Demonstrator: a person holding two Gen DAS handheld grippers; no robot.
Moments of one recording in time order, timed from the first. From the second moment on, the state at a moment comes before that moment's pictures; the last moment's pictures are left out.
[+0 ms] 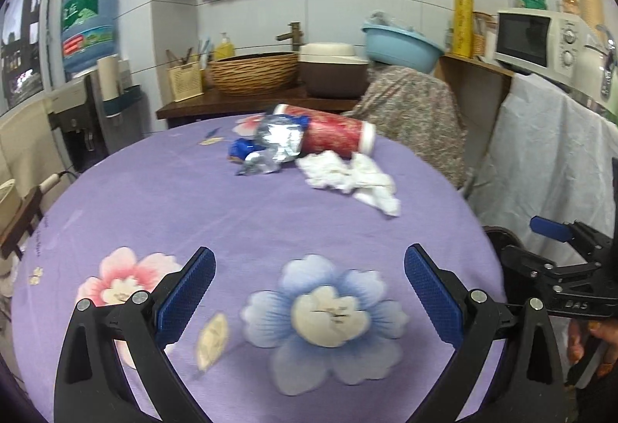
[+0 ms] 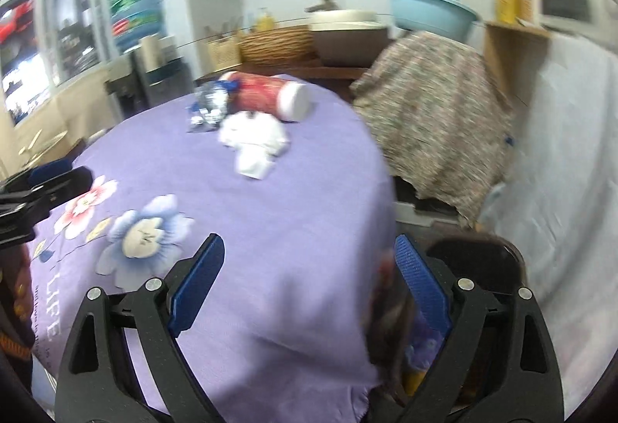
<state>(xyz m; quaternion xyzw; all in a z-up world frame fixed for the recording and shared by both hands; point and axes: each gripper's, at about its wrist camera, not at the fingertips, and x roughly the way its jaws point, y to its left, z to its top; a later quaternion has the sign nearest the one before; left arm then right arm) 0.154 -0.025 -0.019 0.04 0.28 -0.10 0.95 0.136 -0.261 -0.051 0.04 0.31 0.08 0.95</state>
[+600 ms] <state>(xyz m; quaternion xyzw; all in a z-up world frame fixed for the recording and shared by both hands) 0.177 0.056 -0.039 -0.01 0.31 -0.04 0.95 0.213 -0.176 -0.047 -0.01 0.36 0.15 0.92</state>
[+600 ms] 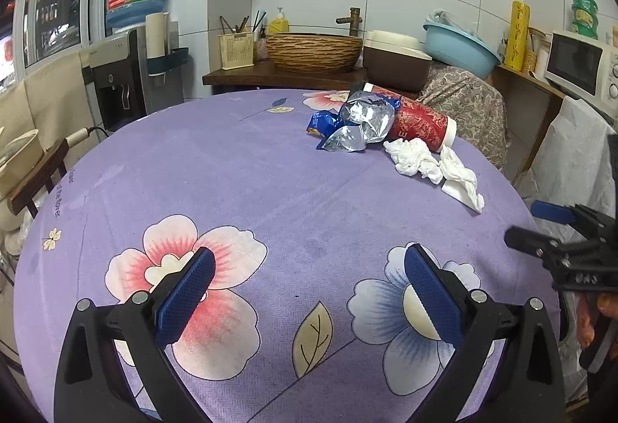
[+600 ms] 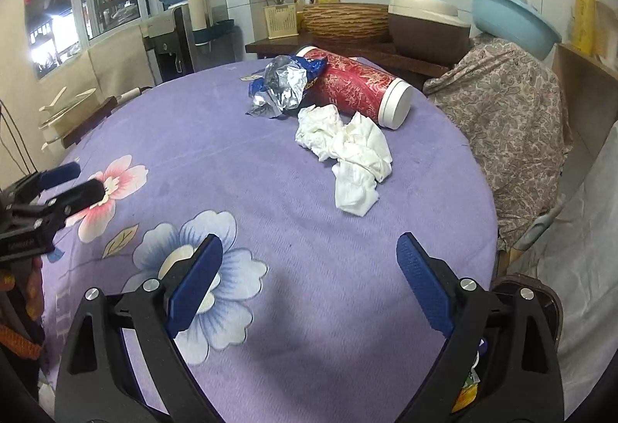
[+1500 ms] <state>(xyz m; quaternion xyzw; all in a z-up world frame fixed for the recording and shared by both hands) 0.187 0.017 -0.048 0.04 0.34 -0.09 0.93 0.275 -0.197 -0.065 -0.01 0.37 0.12 0.92</state>
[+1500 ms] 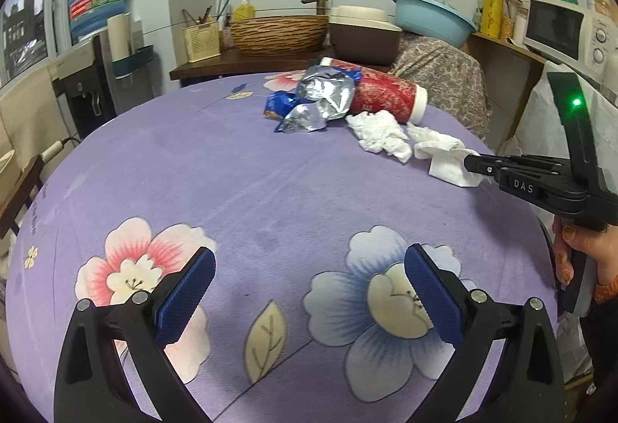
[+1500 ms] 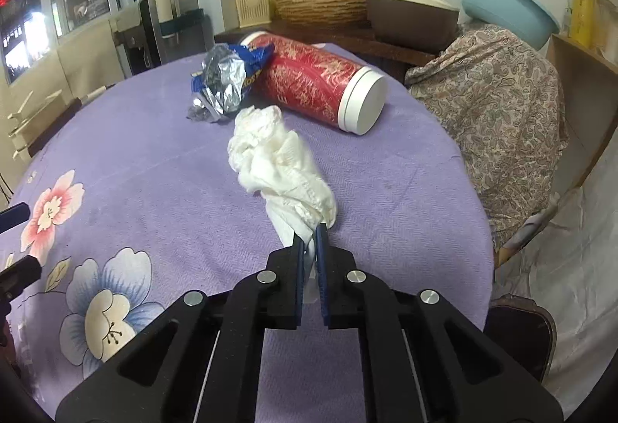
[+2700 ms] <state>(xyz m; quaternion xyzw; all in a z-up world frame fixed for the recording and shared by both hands) 0.346 -0.106 -0.077 0.06 0.41 -0.09 0.91 0.107 -0.306 -0.047 0.05 0.32 0.04 0.95</state>
